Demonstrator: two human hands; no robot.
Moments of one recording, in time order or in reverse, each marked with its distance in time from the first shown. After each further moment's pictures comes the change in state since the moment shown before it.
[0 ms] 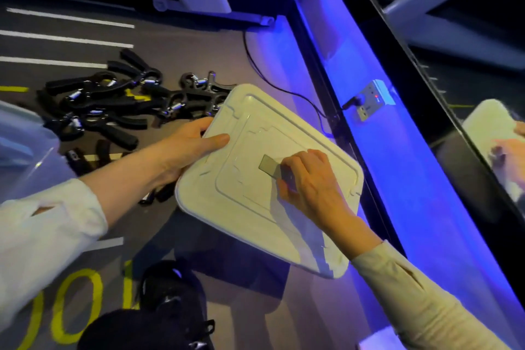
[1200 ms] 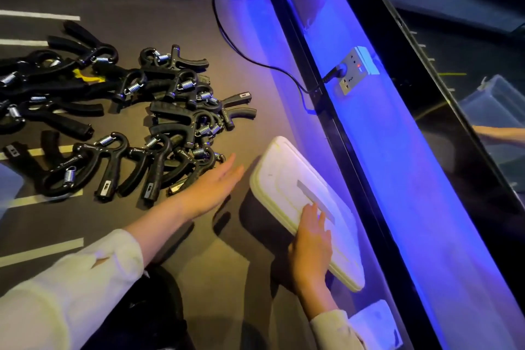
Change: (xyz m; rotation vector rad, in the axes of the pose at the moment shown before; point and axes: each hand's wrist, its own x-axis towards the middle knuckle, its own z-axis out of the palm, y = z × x) left_hand 0.030 -0.084 0.090 0.280 -0.131 -0.183; right_hand -0.139 -0.018 0.034 0.083 -0.498 1.019
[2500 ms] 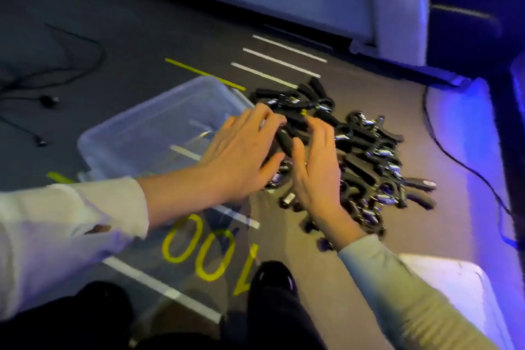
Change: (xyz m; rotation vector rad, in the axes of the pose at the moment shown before) left_hand -0.214 -0.016 -0.178 1.102 1.013 0.281; right_hand -0.035 -0.333 -0.019 0.661 0.013 -1.114
